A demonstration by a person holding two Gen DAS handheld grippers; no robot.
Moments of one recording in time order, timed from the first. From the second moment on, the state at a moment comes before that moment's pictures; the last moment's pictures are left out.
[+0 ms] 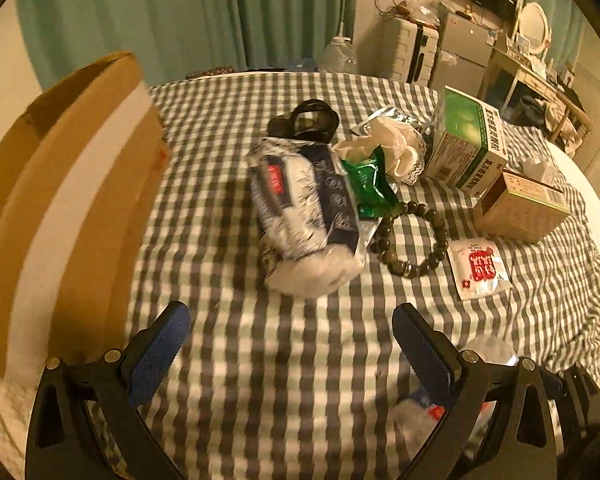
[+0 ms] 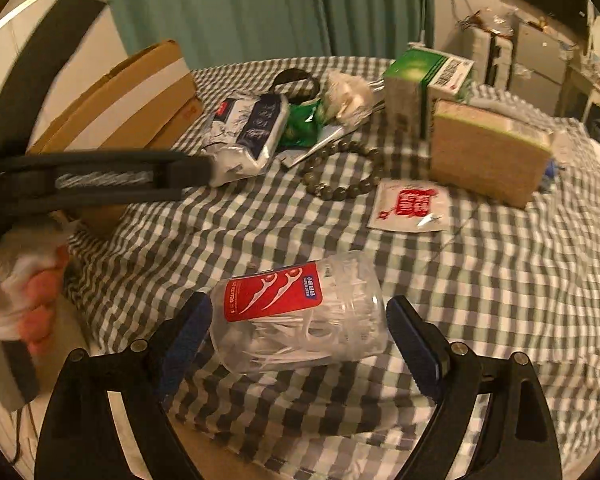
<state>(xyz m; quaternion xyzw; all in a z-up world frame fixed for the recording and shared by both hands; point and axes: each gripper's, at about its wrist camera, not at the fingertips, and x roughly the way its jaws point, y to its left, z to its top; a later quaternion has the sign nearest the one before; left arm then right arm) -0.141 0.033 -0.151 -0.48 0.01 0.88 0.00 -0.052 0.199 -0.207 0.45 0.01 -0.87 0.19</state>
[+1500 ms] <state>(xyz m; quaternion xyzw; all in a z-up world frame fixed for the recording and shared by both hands) -0.121 0.012 -0.130 -0.47 0.01 0.88 0.05 -0.060 0.188 -0.211 0.46 0.02 -0.87 0.15</state>
